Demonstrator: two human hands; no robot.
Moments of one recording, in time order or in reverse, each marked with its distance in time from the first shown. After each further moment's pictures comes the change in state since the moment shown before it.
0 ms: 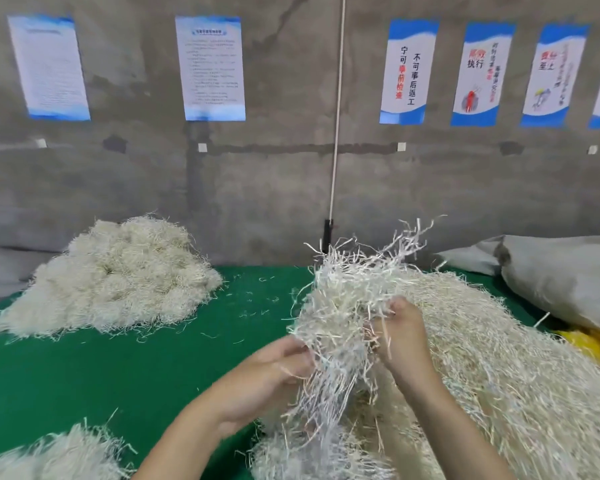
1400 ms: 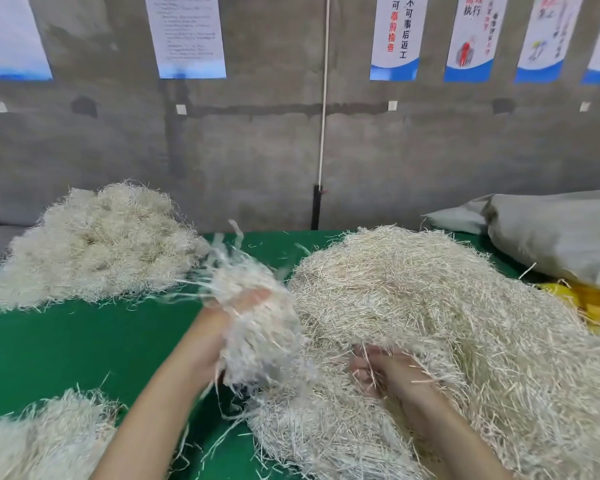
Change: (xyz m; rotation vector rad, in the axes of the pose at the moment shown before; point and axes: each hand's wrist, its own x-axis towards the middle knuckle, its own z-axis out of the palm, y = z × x) left_hand 0.032 -0.035 -0.039 -0.104 0.448 -0.080; right_hand -0.019 0.134 -0.027 0.203 -0.266 0.579
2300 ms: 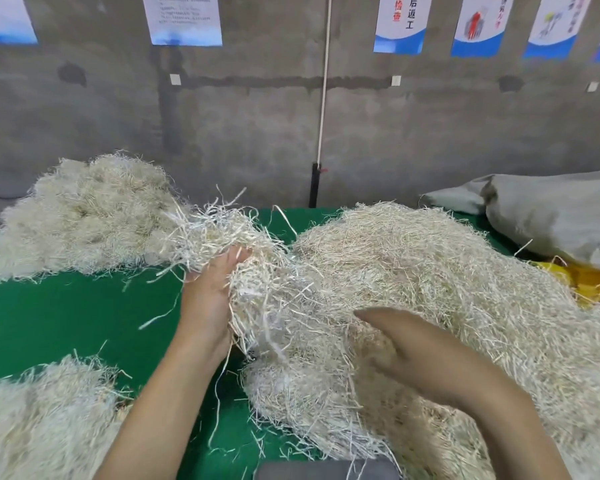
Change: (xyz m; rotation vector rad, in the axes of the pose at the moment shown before) left_hand -0.075 0.046 0.037 -0.323 0.180 0.221; right_hand -0.083 -0.055 -0.008 -1.364 -0.100 -0.508
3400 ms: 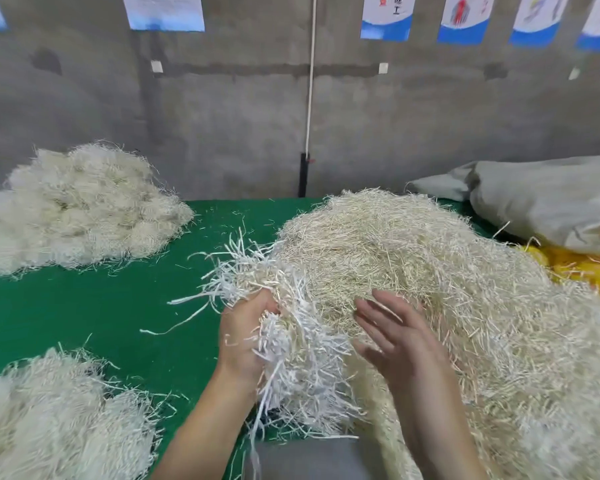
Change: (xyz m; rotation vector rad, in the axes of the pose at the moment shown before) left_hand -0.036 -0.048 0.023 0.121 -0.081 0.002; right_hand -0.044 -0.042 0.045 1.329 0.542 0.077
